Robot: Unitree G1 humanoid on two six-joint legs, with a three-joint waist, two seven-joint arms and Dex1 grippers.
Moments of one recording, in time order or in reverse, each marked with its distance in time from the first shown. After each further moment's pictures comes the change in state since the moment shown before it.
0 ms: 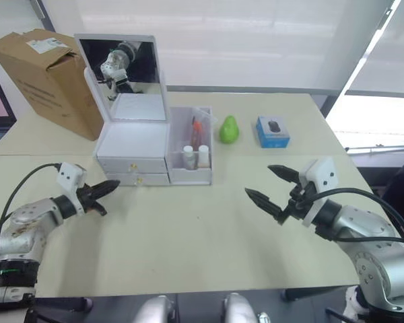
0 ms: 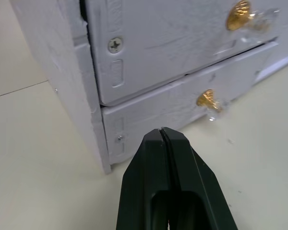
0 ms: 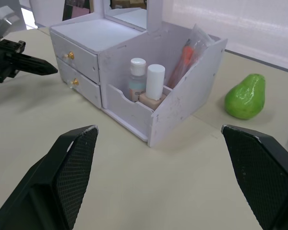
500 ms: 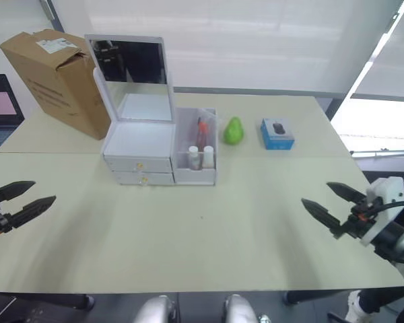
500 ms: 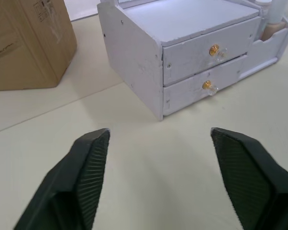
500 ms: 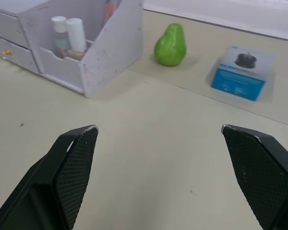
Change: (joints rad) left arm 0.391 0.145 0.474 -0.274 -0.143 0.086 -0.065; right arm 0.200 -0.045 -0.285 0.294 -0.038 -0.137 0.219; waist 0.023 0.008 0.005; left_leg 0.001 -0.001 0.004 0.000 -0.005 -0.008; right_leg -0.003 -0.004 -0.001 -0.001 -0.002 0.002
